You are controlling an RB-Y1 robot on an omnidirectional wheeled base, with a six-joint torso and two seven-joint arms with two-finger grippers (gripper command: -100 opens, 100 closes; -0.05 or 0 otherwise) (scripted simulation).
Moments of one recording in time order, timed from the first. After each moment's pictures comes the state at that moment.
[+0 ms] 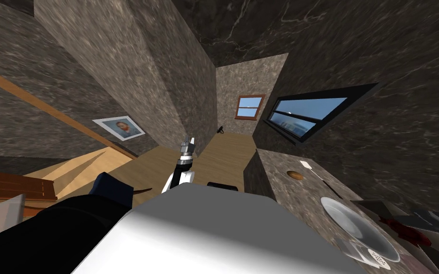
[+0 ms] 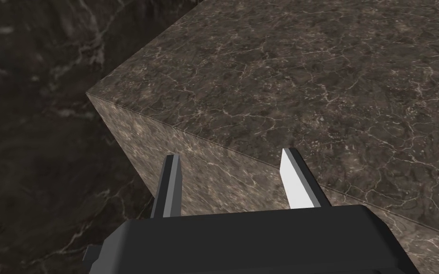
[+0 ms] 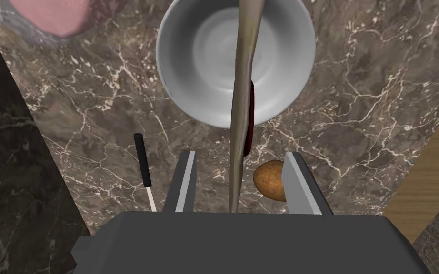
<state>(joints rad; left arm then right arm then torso) 0.49 0.01 -0.01 -2.23 -0.05 -0.41 0.14 0.24 -1.75 0.25 -0.68 1.04 -1.42 -0.73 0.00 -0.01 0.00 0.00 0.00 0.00</state>
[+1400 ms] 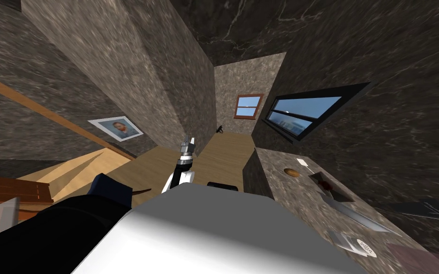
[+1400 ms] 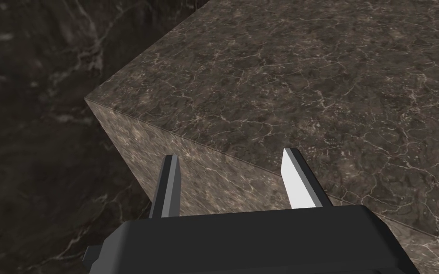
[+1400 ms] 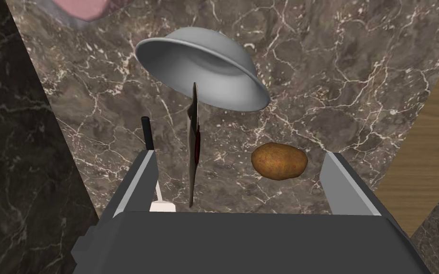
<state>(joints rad) 0.49 0.01 -0.01 -2.23 -0.05 -0.41 0.14 0.21 -1.83 0.22 -0.70 1.03 -1.50 -0.76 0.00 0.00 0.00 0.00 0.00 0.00</state>
